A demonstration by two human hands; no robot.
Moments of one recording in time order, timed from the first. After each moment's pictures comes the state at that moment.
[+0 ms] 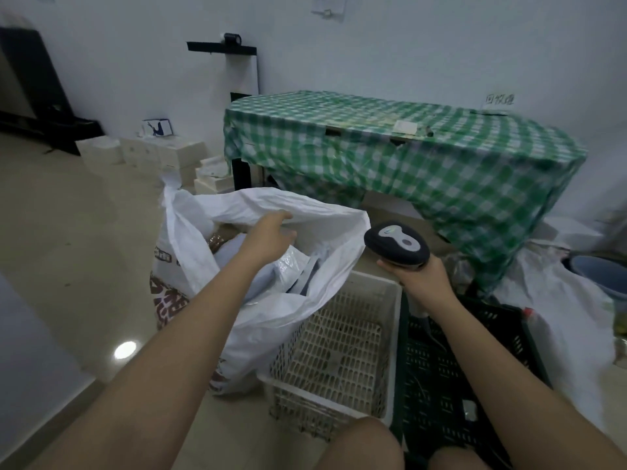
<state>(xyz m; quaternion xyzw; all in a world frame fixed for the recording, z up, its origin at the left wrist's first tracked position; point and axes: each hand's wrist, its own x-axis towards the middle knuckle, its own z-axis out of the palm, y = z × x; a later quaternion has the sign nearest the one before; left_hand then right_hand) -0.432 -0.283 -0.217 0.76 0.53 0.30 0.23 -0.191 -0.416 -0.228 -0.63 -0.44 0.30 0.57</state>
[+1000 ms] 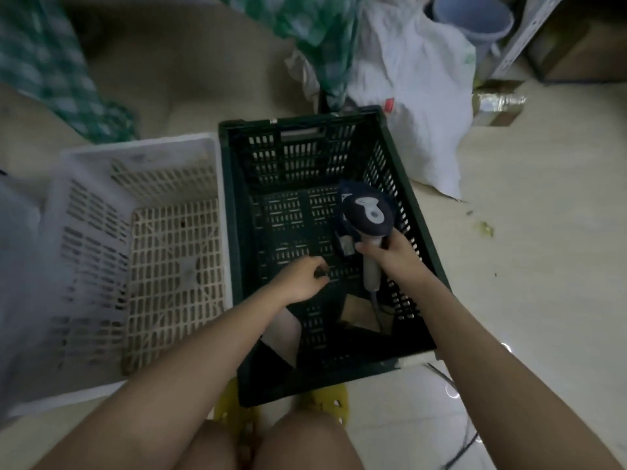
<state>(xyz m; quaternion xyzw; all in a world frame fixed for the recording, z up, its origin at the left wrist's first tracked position) -0.053 -0.397 -0.553 0.84 0.28 -0.19 0.43 0.088 -0.524 -0.519 -0.77 -0.16 0.40 0.47</state>
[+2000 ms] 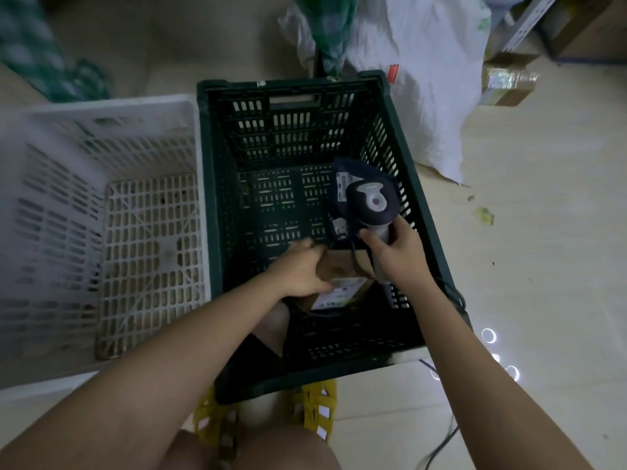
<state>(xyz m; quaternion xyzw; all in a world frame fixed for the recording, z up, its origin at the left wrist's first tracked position) -0.037 -0.407 -0.594 0.88 0.22 -0.22 0.36 0.085 -0.540 -0.543 -0.80 -0.21 0.28 0.49</state>
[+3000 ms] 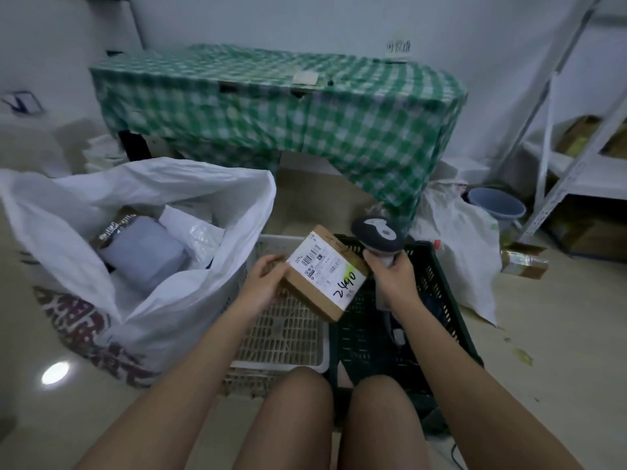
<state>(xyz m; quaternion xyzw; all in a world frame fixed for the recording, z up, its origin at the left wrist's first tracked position) -0.316 -0.394 -0.319 0.54 0.44 0.29 0.65 -0.122 -0.498 -0.295 -0.66 -0.26 0.27 0.65</state>
